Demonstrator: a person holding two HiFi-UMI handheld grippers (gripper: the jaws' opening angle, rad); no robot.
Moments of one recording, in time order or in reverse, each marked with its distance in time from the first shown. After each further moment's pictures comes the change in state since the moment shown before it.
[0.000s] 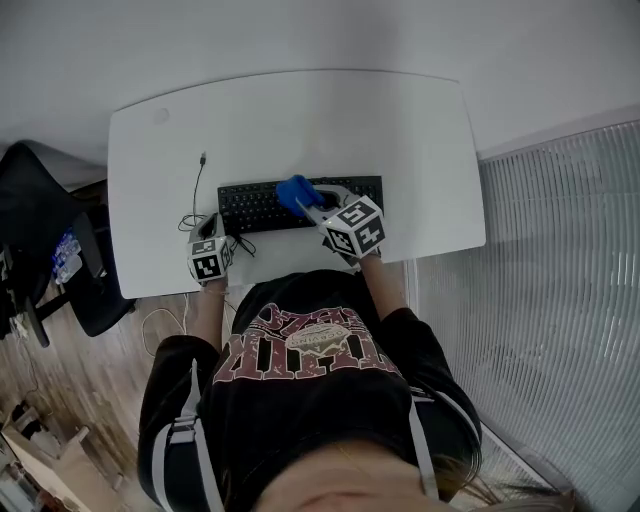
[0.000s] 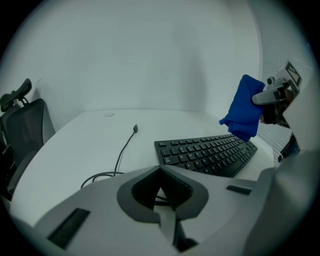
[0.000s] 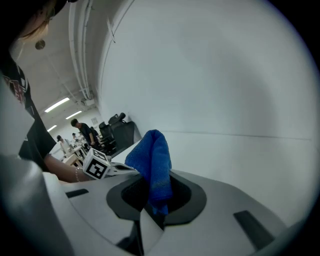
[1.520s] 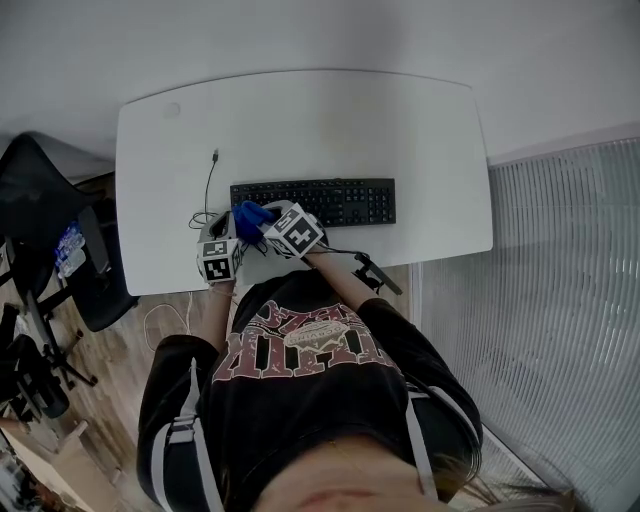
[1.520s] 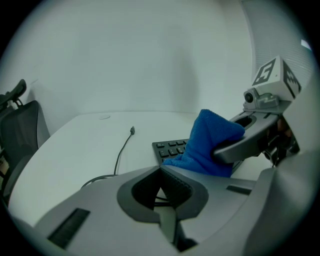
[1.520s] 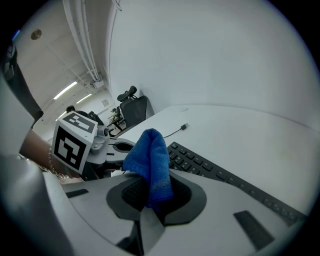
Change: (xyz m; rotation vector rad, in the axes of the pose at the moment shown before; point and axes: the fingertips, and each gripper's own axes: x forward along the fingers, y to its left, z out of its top) left arm 0.004 0.001 -0.004 0.042 -0.033 -0.049; right arm 0.148 0.081 -0.064 -0.090 0.225 0.147
